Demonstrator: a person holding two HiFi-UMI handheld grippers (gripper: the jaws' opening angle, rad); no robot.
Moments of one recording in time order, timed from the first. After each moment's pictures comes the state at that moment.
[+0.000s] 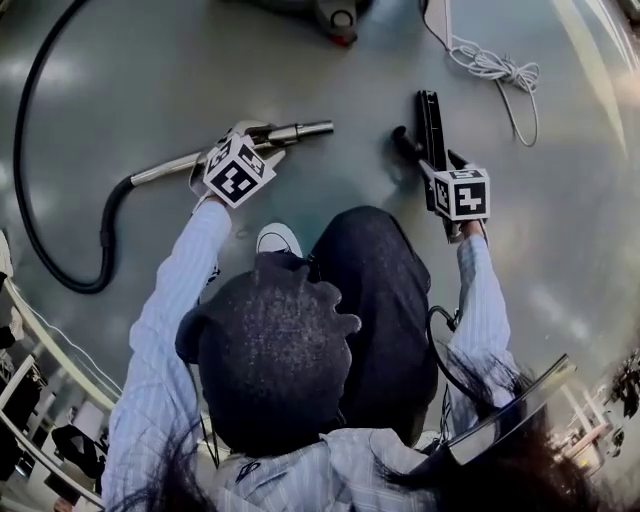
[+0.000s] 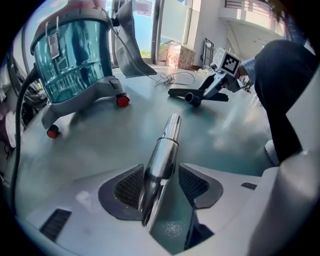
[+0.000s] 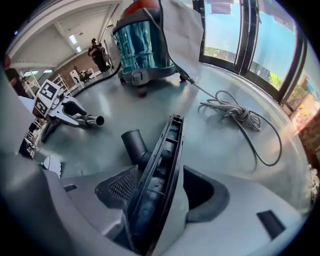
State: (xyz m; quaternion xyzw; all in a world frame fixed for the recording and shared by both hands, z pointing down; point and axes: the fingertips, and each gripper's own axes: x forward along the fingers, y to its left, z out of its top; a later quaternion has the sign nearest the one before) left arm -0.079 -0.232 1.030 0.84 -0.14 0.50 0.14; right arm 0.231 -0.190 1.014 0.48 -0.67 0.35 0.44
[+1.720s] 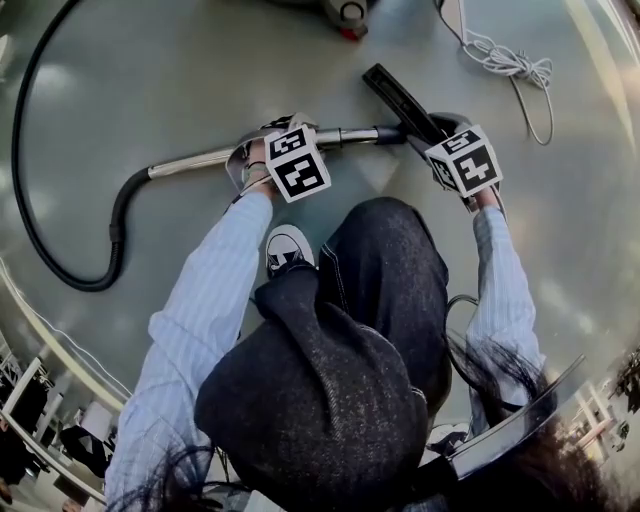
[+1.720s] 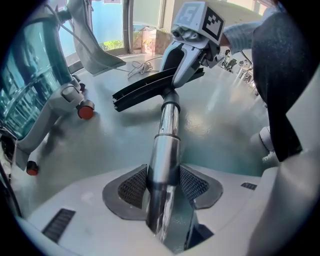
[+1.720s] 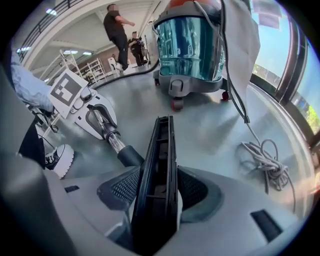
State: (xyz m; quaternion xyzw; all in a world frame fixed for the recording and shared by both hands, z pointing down) left arm -0.014 -0.217 1.044 0.82 -0.04 0.56 0.07; right arm 0.156 -0.247 0.997 0.33 -0.77 0.26 0.49
